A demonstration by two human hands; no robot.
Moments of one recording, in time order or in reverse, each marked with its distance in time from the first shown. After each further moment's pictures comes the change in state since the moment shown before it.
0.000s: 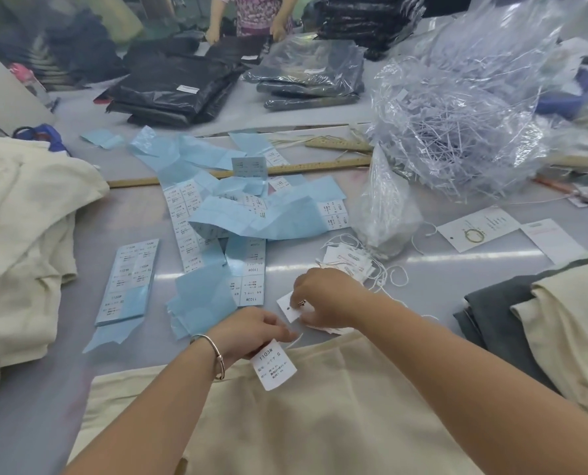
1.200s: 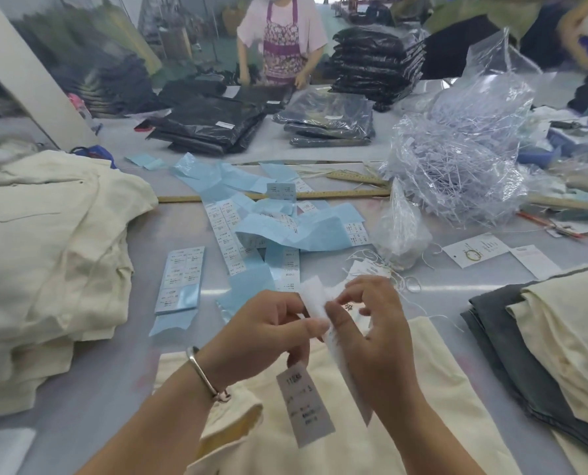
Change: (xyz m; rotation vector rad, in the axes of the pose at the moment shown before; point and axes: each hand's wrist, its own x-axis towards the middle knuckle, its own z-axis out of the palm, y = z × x) left_hand -0.168 0.011 -0.029 -0.176 -0.080 0.716; right_hand -0.106 -0.165 -0.045 0.819 1.047 0.333
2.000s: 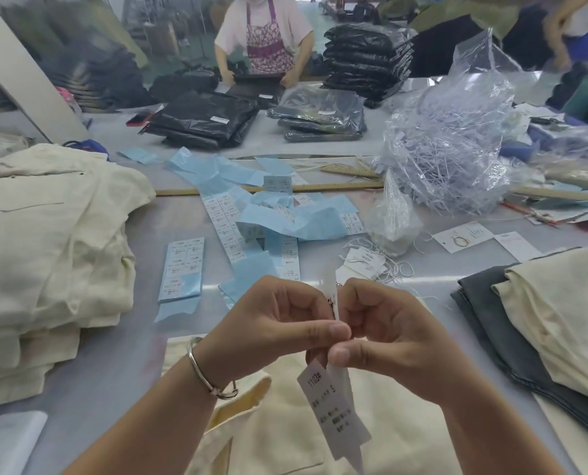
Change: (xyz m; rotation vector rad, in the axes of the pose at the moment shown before) left_hand -0.036 0.029 0.010 -0.140 -0.154 0.218; right_hand -0.012 -0.063 -0.041 0.611 -0.696 0.154
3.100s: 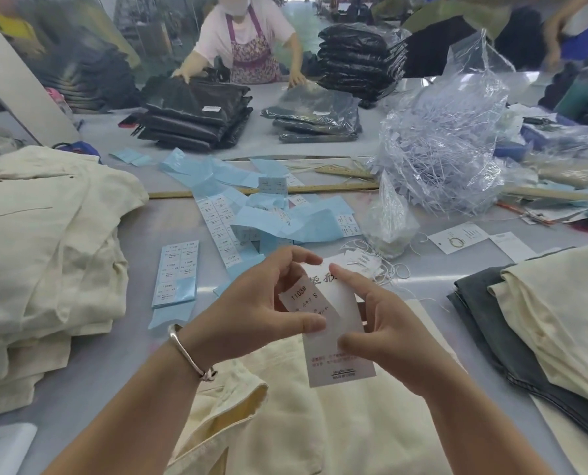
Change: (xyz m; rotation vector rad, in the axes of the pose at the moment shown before) left_hand 0.014 -0.009 -0.027 0.374 0.130 -0.130; right_hand 0.012 0.033 -0.018 -0.203 0.246 0.230
